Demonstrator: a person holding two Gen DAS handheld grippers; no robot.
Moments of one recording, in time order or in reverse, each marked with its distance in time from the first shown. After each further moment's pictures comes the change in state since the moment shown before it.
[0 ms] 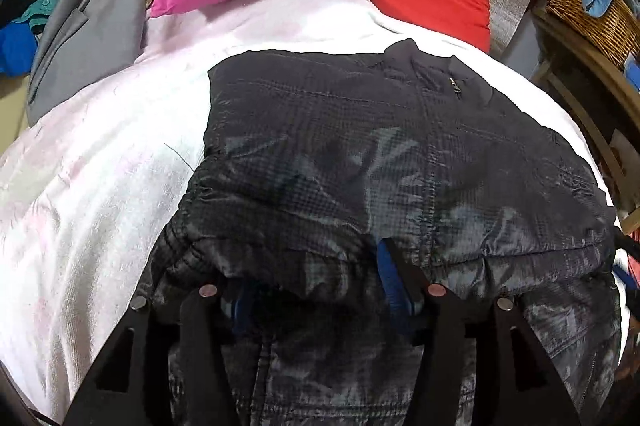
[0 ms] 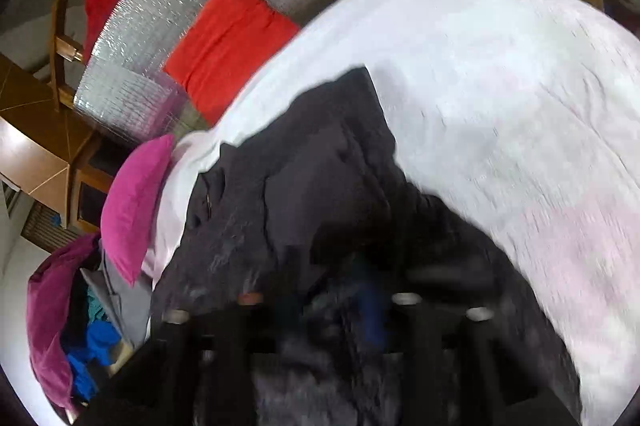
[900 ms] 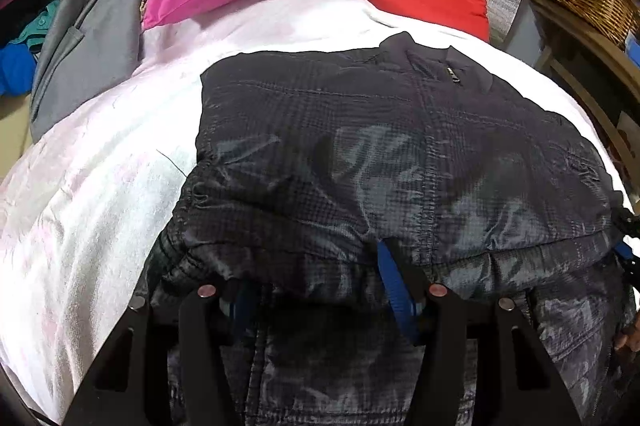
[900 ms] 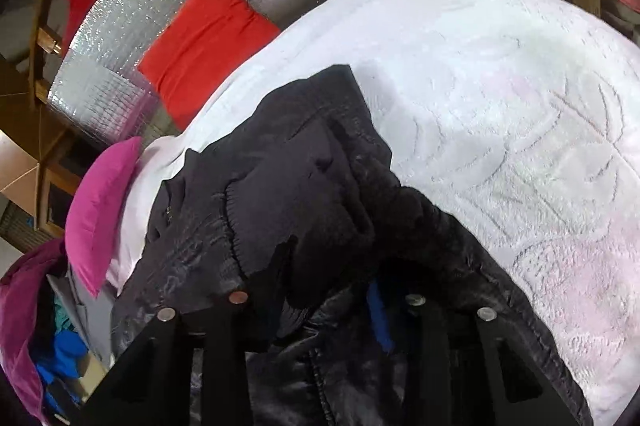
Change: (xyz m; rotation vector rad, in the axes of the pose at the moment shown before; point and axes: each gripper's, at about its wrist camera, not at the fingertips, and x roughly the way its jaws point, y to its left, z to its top) left arm 0.007 -0.013 -0.004 0.061 -0.012 0.053; right arm 0.052 0.009 0.018 -0.039 -0.058 -0.103
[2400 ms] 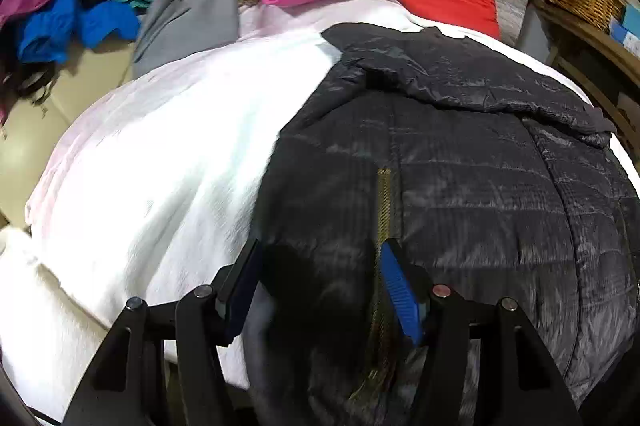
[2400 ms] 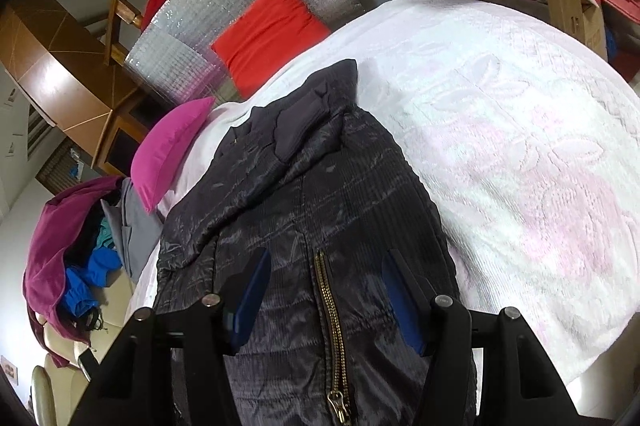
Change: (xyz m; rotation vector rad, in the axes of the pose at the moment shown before) left arm -0.124 0.072 -0.175 -0.046 -0.084 0.105; right arm -0.168 -0.074 -0.105 -0.155 -0.012 0.164
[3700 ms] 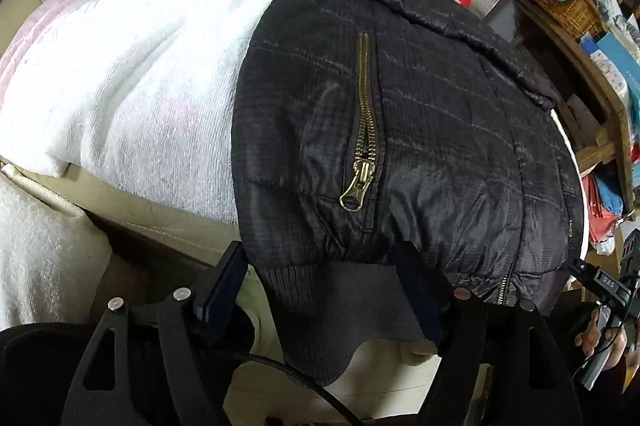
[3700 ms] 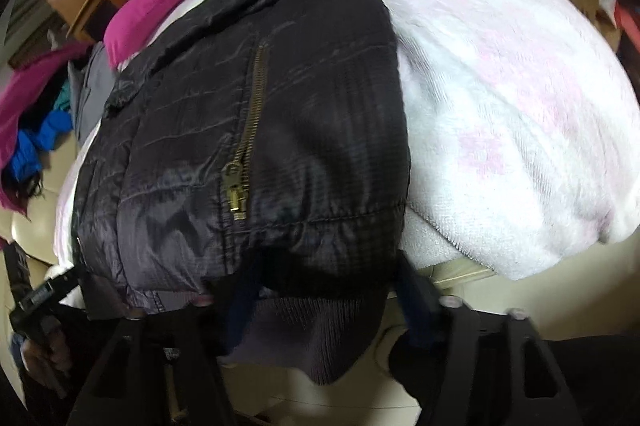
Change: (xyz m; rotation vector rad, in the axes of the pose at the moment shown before) left arm -0.029 0.032 -0.079 -0.124 0.249 -0.308; right arm -0.005 -0.028 -0.103 -0.268 0.298 -0.189
